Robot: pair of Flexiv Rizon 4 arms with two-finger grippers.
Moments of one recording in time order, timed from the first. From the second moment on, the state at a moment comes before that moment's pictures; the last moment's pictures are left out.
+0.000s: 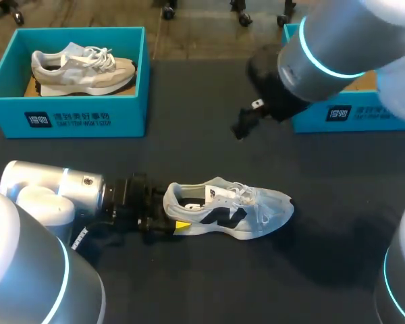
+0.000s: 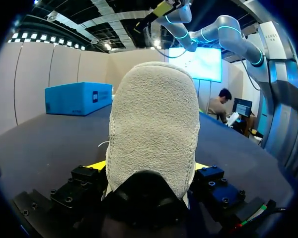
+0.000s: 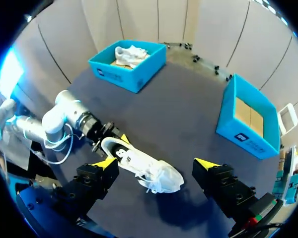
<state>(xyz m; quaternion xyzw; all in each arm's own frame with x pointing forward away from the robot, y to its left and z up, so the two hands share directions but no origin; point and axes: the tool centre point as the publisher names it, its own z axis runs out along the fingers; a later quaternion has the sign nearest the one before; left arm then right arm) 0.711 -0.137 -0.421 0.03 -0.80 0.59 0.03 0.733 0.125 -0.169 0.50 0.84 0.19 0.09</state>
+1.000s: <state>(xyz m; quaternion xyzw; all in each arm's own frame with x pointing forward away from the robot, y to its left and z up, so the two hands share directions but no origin) 0.711 -0.137 -0.421 0.03 -0.80 0.59 0.03 0.729 0.157 -0.187 0.57 0.82 0.06 0.06</state>
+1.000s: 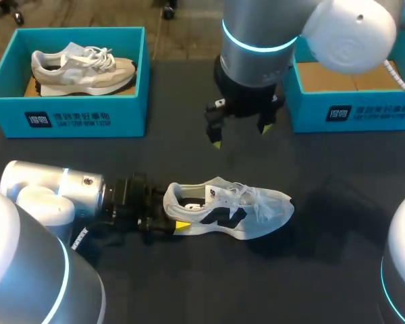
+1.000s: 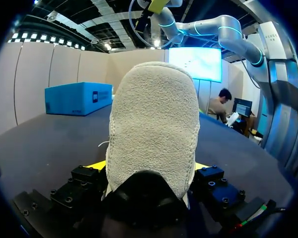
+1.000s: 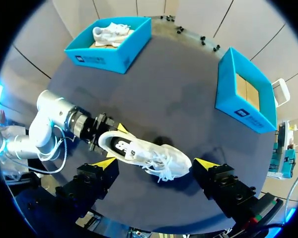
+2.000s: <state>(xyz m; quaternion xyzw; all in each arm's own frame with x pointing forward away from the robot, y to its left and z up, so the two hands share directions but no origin) 0.711 -0.137 -0.421 0.03 -0.80 0.59 0.03 0.721 0.178 -0.265 0.70 0.71 0.06 0.11</state>
